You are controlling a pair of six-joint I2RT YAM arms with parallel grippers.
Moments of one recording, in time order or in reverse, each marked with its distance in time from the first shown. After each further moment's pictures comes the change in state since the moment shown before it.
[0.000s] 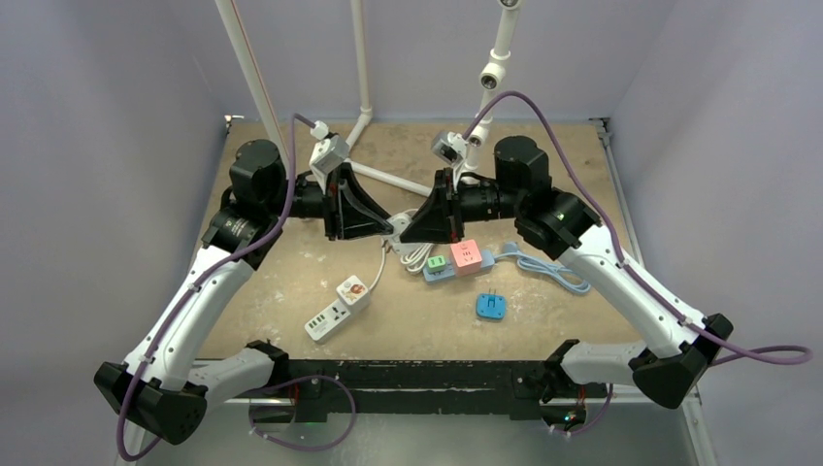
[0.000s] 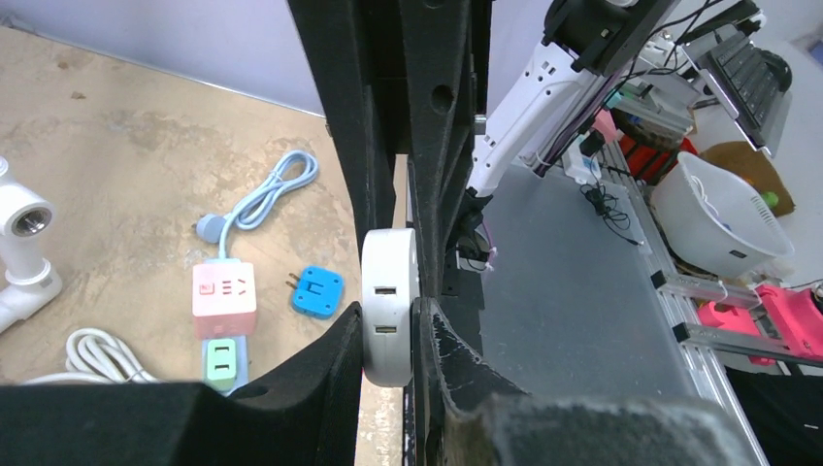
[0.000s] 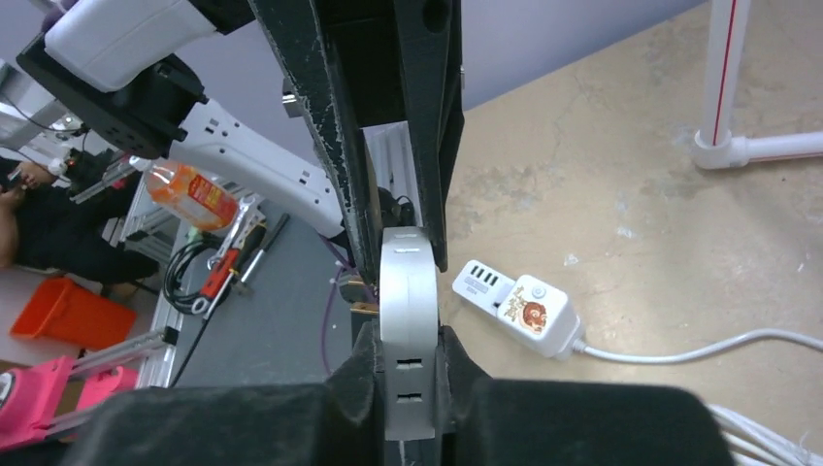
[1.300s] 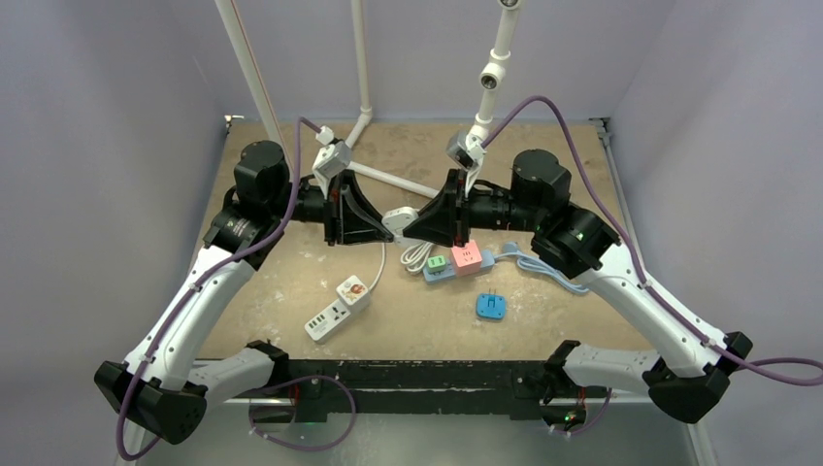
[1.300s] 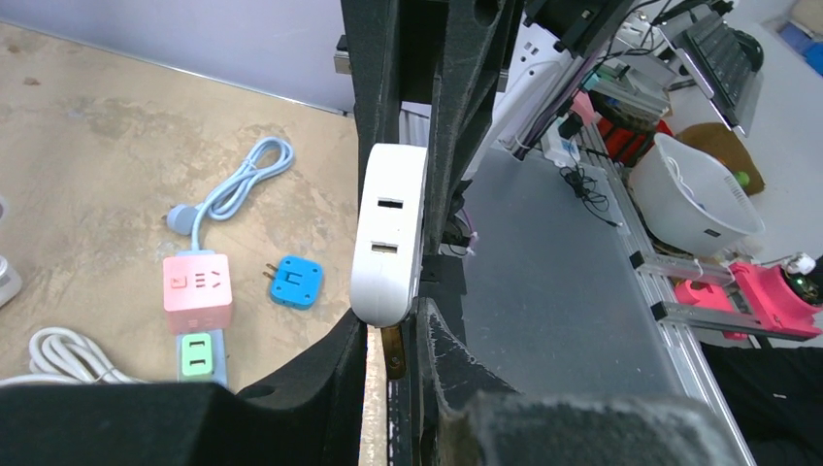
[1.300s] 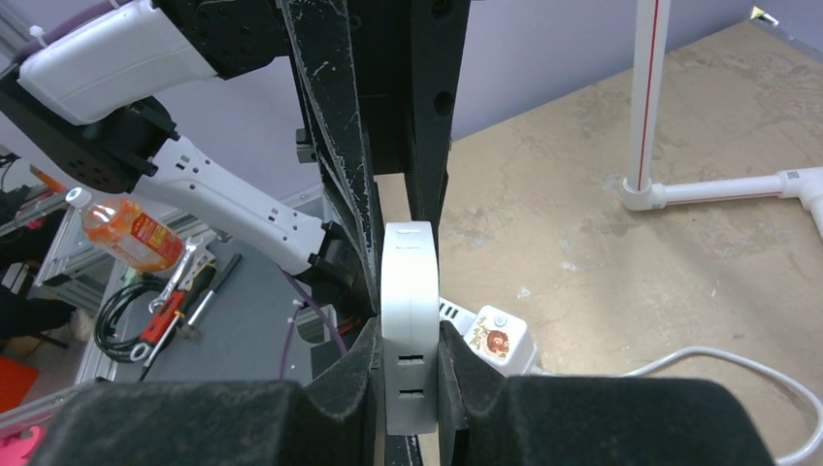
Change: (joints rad) left arm -0.006 0.002 0.000 -0.050 0.032 0.027; right arm 0.070 -0.105 -0.033 0.055 0.200 -0.005
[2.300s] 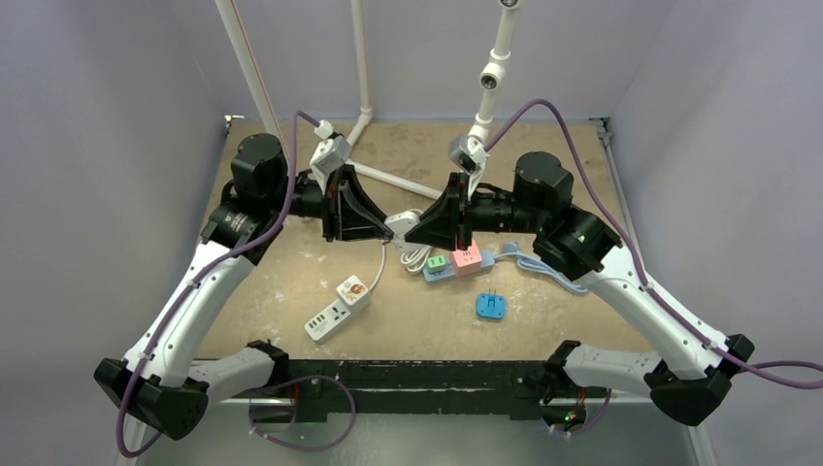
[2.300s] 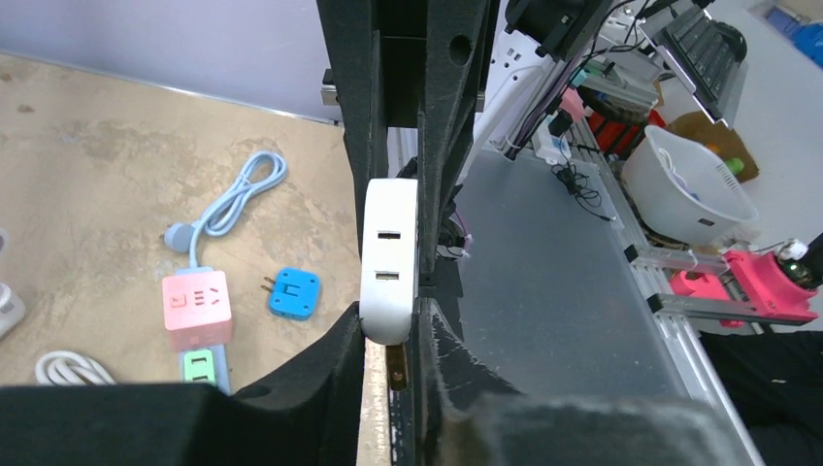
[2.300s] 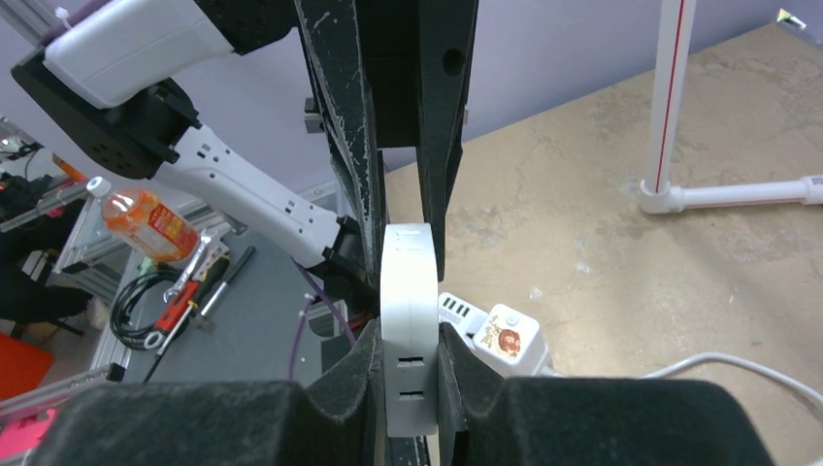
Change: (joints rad) left arm -0.002 0.022 0.058 -0.008 0.039 0.015; right arm 0.000 -0.019 -0.019 0.010 -0.048 0.003
